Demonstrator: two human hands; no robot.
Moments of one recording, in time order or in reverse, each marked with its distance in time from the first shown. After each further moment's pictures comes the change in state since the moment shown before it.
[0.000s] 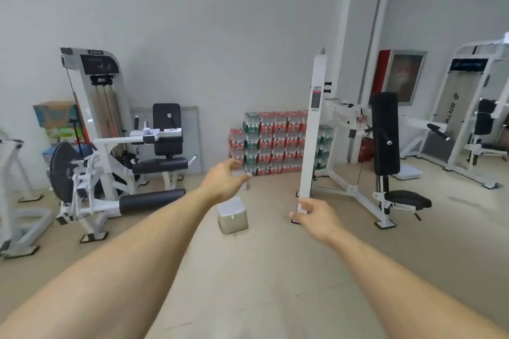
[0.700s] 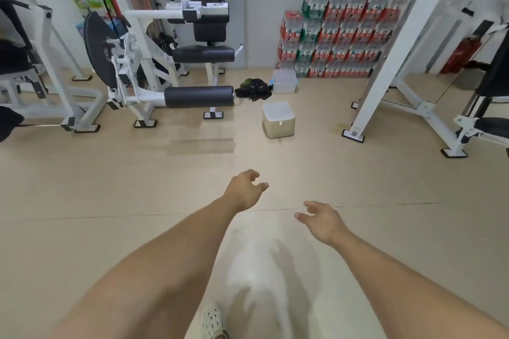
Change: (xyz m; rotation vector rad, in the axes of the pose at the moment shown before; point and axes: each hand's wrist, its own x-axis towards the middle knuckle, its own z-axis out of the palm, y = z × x) left_hand 0.007 -0.322 0.080 -0.112 -0.229 -0.523; right_hand 0.063 0.061 0.288 -0.087 -0.439 0.339
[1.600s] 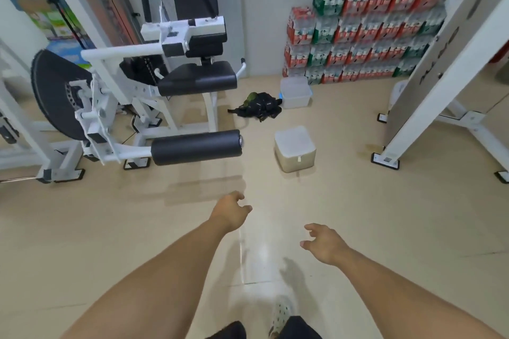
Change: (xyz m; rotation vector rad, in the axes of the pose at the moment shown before) left_hand 0.442 0.017 -0.187 0.120 -0.036 -0.178; right_hand 0.407 -0.225 -0.031 -0.146 -0.210 0.134
